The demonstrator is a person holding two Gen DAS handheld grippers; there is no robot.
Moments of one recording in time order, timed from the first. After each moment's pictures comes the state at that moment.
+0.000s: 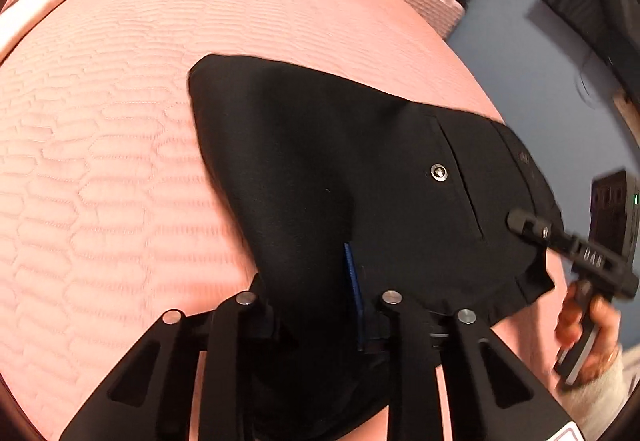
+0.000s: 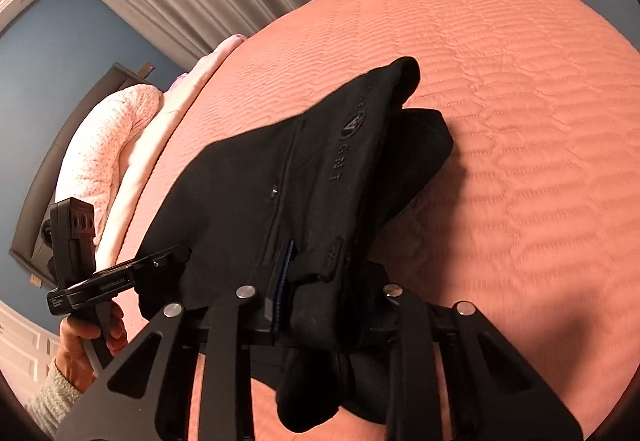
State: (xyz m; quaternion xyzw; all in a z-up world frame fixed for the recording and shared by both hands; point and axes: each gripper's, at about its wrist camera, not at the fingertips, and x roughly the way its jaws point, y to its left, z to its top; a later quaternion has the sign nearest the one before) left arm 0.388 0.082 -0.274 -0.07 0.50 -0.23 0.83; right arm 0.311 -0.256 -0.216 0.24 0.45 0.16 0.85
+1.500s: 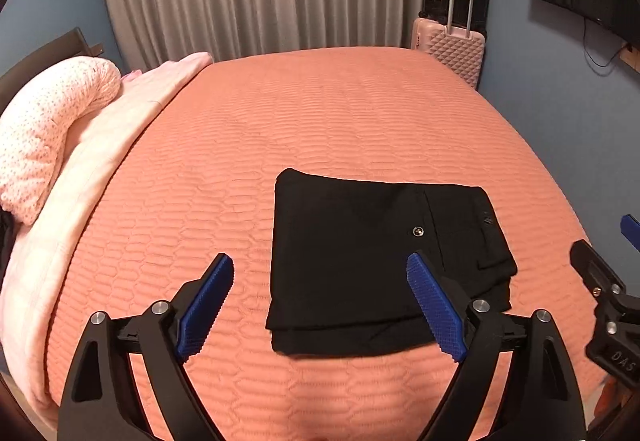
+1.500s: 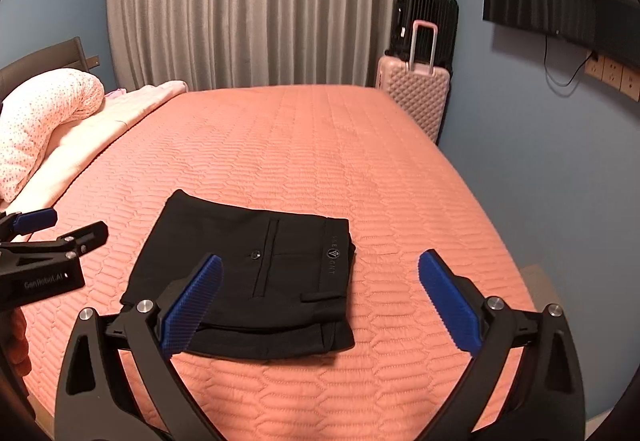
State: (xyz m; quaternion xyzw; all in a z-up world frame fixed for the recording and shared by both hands) left arm 0.186 0.028 -0.108 0.05 0.38 -0.06 0.92; right arm 0.096 -0.183 -0.060 0.01 0.30 -0.07 0.95
